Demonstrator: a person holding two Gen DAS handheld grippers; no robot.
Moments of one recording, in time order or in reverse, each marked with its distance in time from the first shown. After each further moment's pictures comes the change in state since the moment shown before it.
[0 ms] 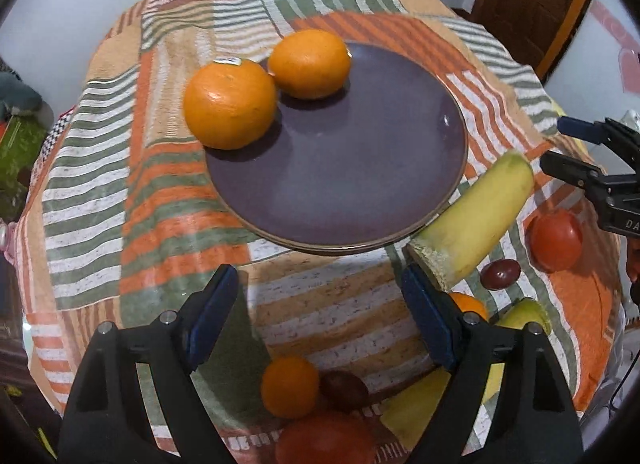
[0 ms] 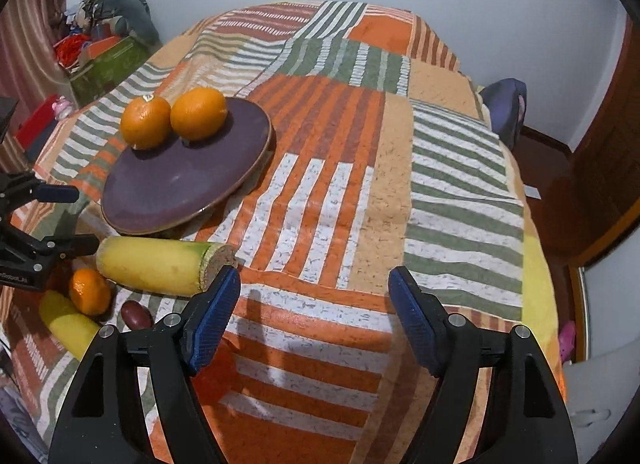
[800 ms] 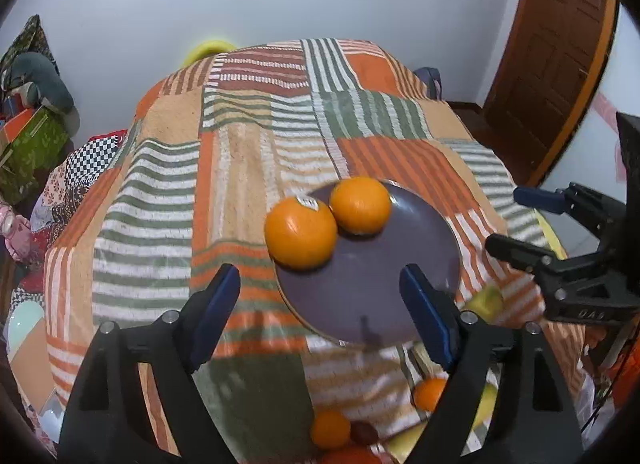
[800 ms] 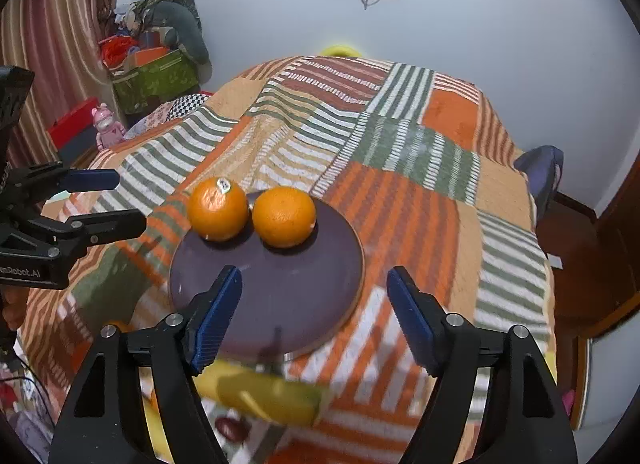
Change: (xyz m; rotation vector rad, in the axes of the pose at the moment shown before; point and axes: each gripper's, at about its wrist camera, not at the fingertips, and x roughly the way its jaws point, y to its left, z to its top) left arm -0.077 0.050 0.027 -0.161 -0.303 -0.016; right arm -0.030 0.062 0.071 -0.128 -0.122 0.077
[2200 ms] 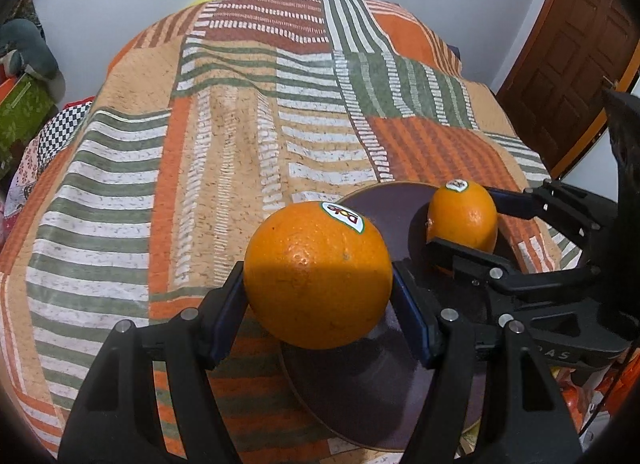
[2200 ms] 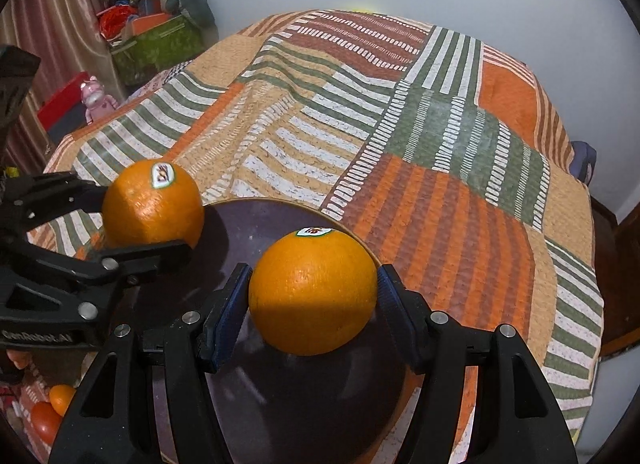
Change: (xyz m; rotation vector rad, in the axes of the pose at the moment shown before) left arm 0.115 0.035 0.042 -0.077 0.128 -0.030; right arm 0.113 0.001 0.045 -0.050 0.118 0.064
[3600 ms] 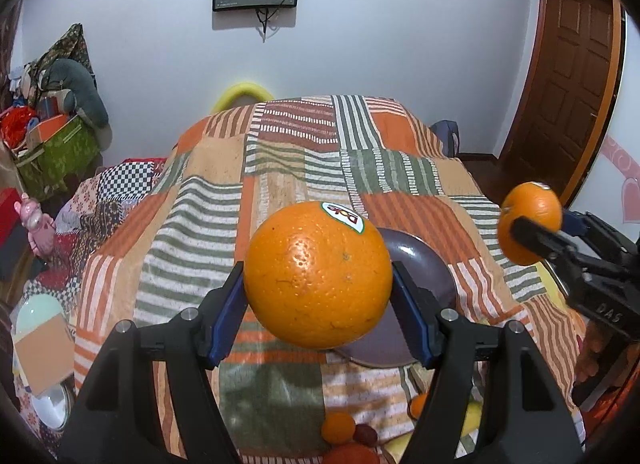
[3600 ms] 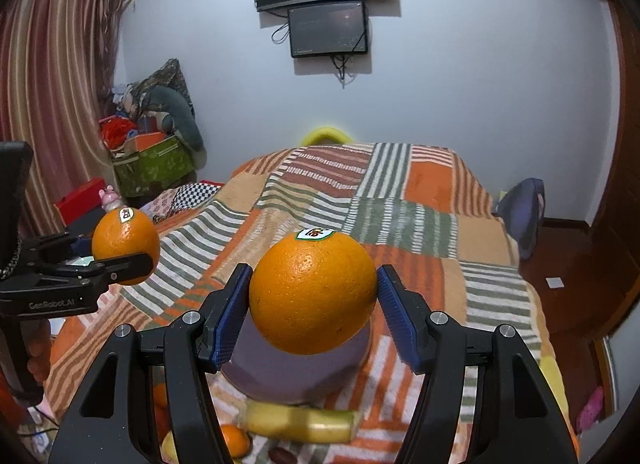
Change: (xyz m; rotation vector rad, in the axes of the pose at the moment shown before) left arm -0.171 -0.023 -0.062 -0.006 -0.320 0.085; right arm -0.152 0.025 -0.039 0.139 -0.429 -0.077
